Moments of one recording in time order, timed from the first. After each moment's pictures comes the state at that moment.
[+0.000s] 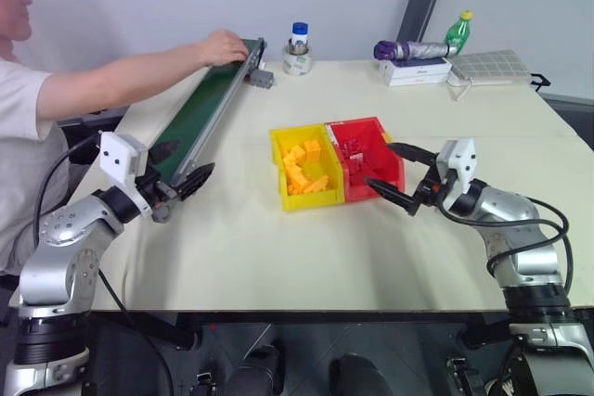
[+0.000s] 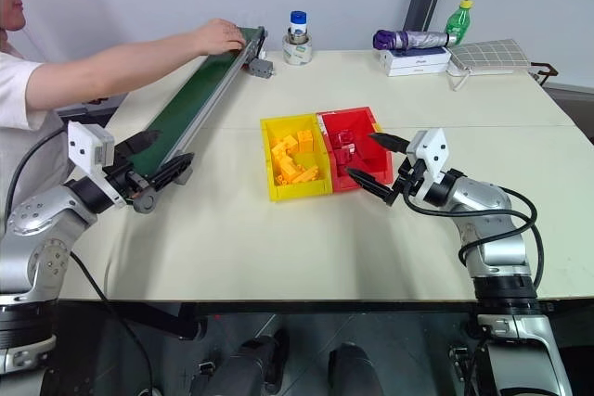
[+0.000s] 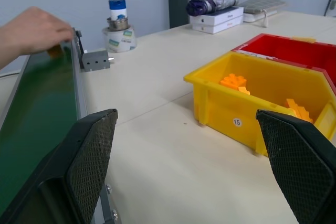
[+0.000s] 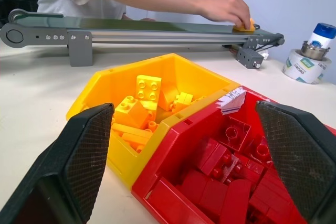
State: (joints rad) left arm -0.29 0.62 0.30 -0.16 -0.51 0.36 -0.71; right arm -0.44 -0.60 -0.11 0.13 0.44 0.04 0.97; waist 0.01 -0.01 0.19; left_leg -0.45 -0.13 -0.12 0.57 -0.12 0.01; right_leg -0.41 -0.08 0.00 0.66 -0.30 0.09
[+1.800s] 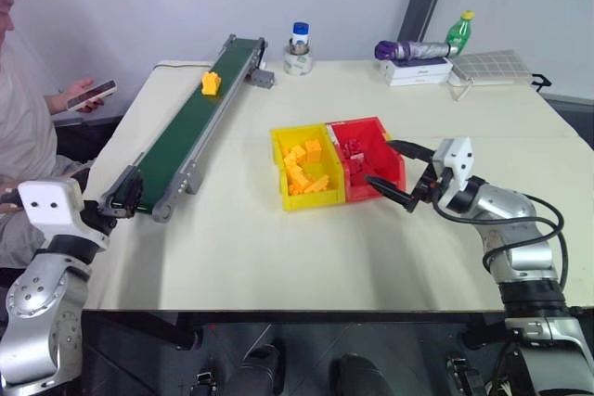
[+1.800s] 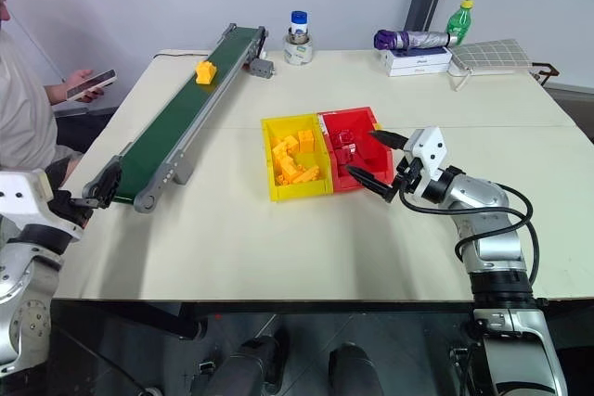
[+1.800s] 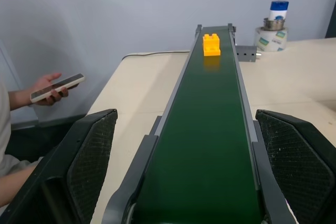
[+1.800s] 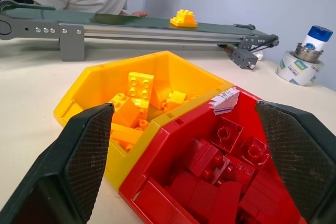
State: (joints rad) left arm 0.00 0.43 0.52 -0.36 -0.43 0.29 -0.30; right arm -0.47 -0.58 -0.10 0.18 0.39 0.00 0.97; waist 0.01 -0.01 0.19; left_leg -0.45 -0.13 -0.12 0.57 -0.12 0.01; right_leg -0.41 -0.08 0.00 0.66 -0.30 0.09
